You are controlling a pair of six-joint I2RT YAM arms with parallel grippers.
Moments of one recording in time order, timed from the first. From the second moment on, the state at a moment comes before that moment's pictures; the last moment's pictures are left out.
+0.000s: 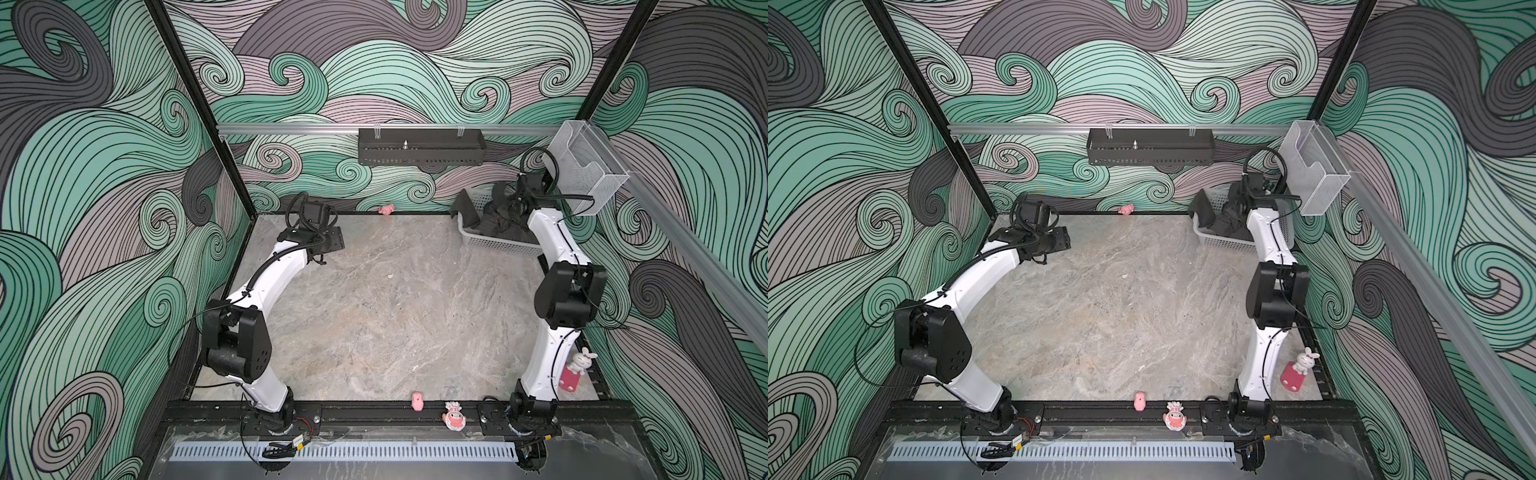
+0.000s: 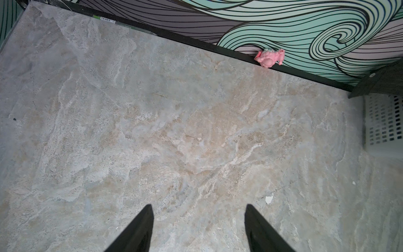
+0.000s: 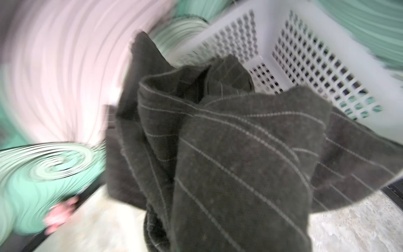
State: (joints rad) left arm -0.25 1.62 1.41 -0.61 -0.10 -0.42; right arm -0.05 1.99 1.95 -0.69 0.14 0.56
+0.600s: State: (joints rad) left arm -0.24 1.26 1.20 -0.55 -0.10 -0.45; right arm 0.25 1.67 2.27 -0.56 -0.12 0.50
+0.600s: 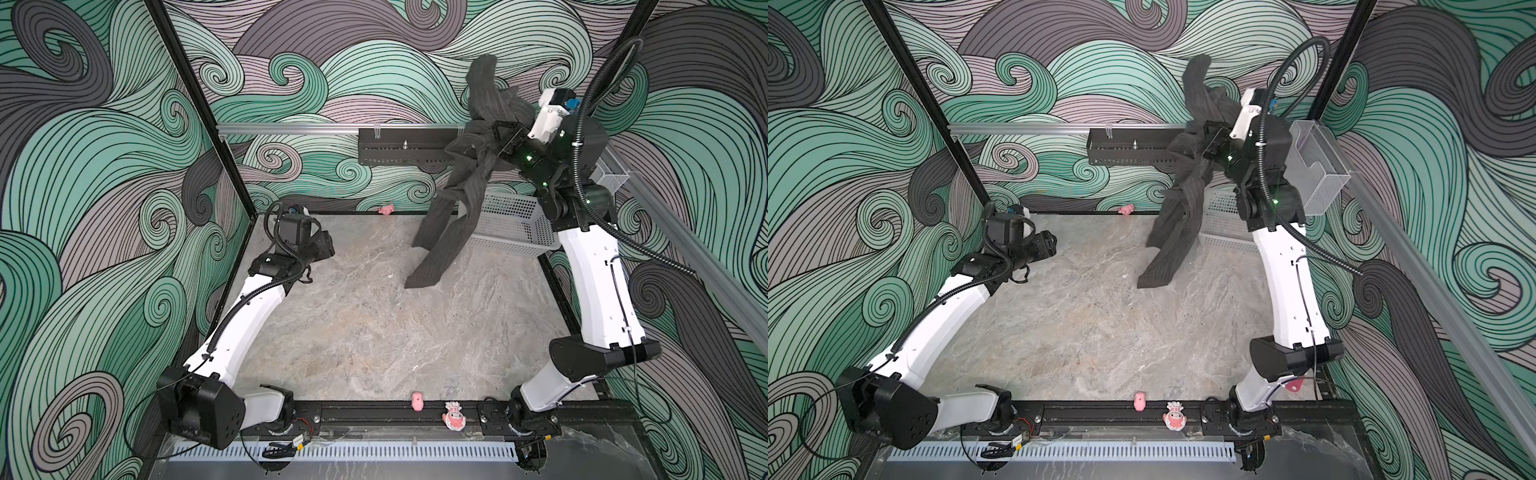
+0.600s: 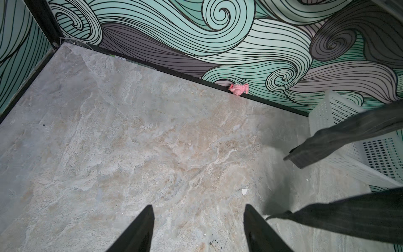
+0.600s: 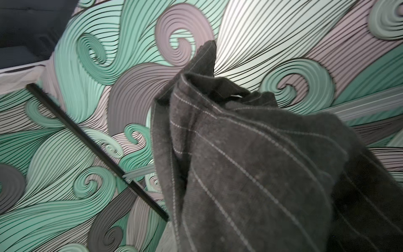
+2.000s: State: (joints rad) left arm -0.24 1.35 0.80 -0.39 0.34 -0.68; right arm 0.71 1.63 1.49 -0.78 0.22 0.47
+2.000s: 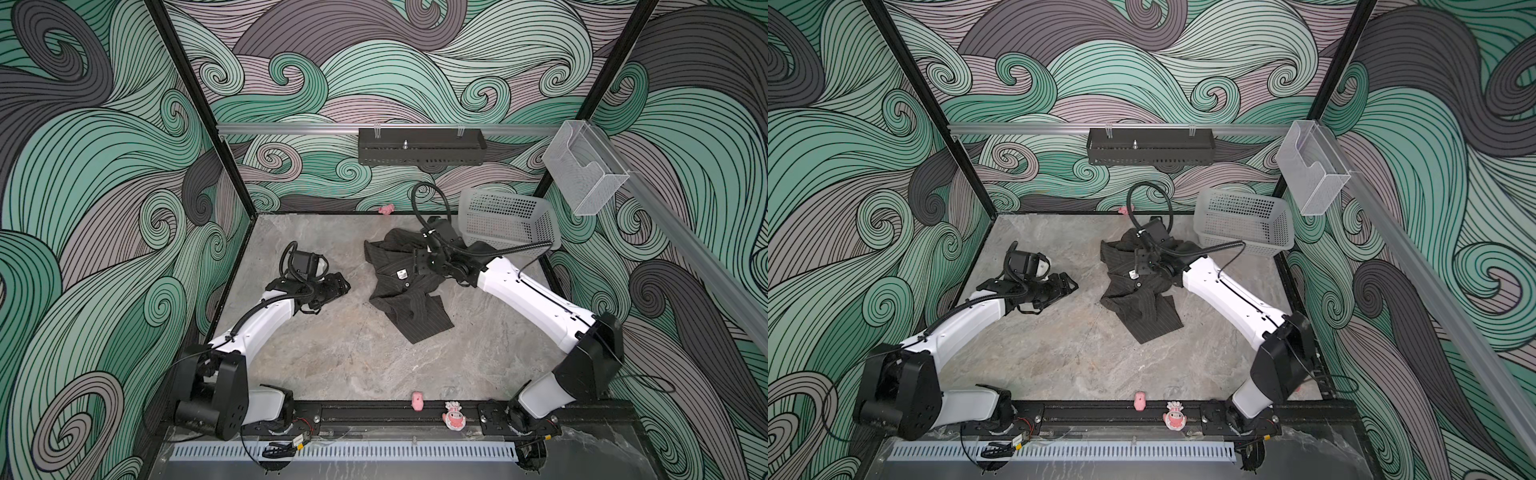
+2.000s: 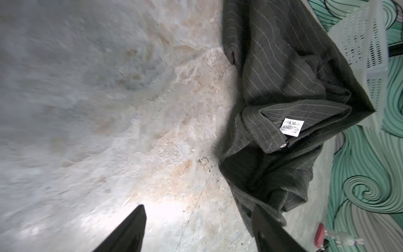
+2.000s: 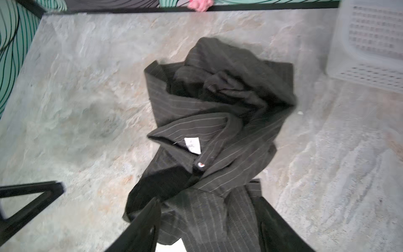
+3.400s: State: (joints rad) left arm -0.26 1.47 0.89 -0.21 0.42 -0.75; right arm 0.69 2.13 2.28 -1.18 0.16 0.50
